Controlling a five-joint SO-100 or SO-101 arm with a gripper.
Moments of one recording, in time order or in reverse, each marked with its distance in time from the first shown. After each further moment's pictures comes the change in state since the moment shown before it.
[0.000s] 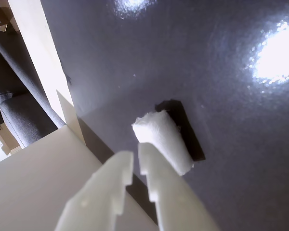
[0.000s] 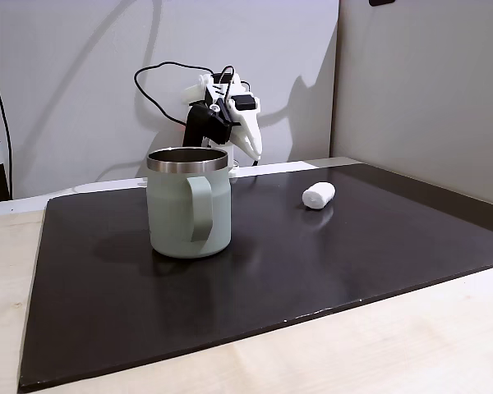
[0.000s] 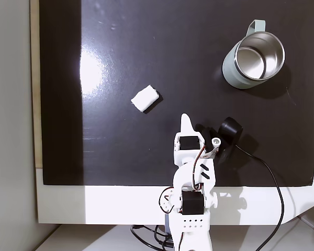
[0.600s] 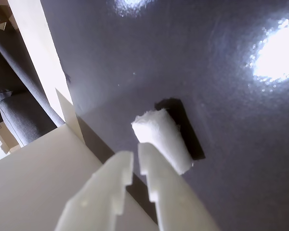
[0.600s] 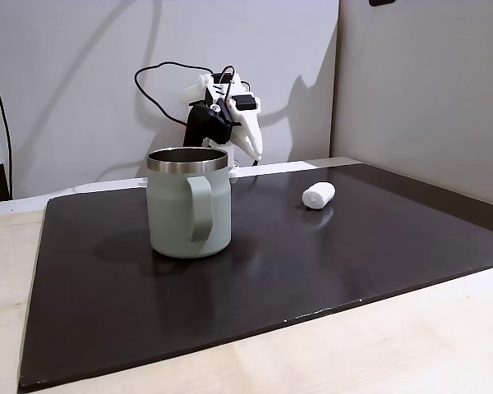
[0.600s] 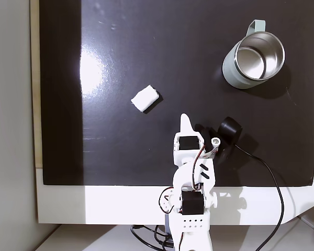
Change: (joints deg) arm -0.5 0.0 0.0 0.0 0.0
